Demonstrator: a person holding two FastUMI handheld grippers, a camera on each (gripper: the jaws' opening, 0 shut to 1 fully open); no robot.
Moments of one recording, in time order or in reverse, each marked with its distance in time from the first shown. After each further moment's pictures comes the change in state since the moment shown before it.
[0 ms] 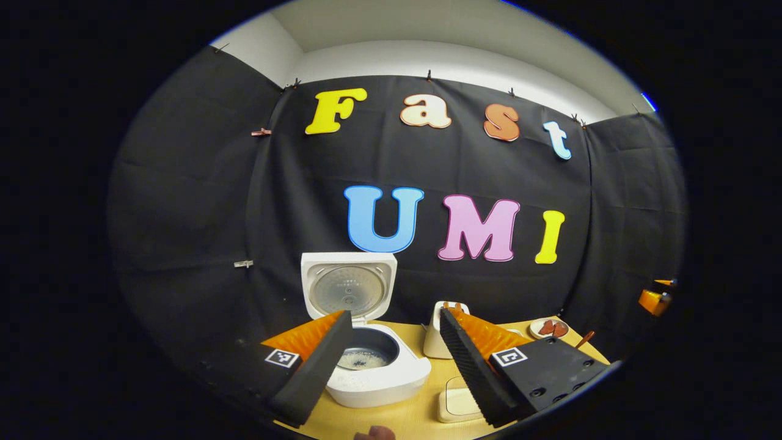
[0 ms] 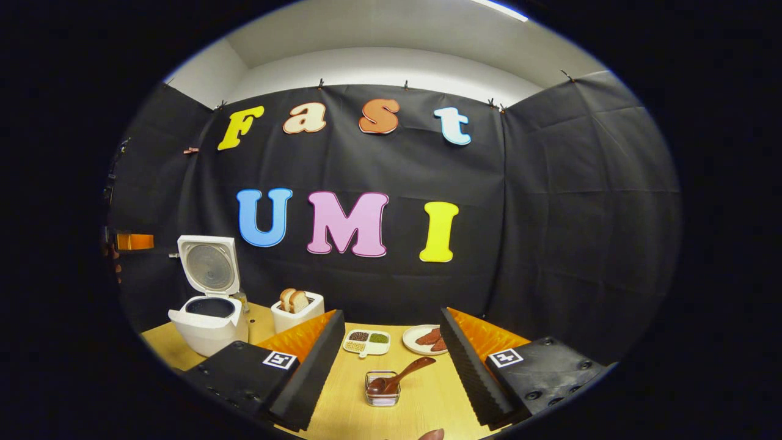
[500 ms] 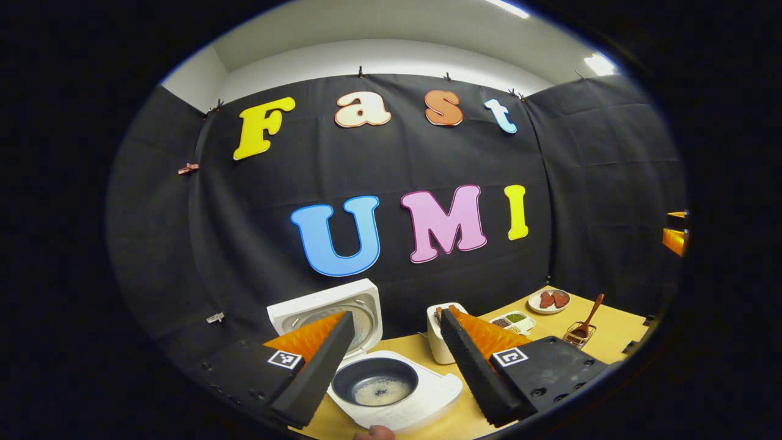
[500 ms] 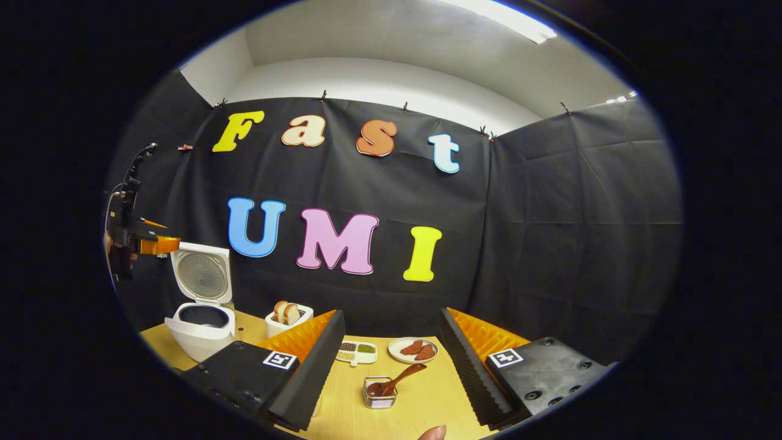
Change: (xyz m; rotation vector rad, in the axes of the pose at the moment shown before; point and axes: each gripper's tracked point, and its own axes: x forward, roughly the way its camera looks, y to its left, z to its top) left arm 0.078 0.004 0.031 0.235 -0.005 -0.221; right arm -0.055 0.048 0.070 -0.076 -0.099 -0.110
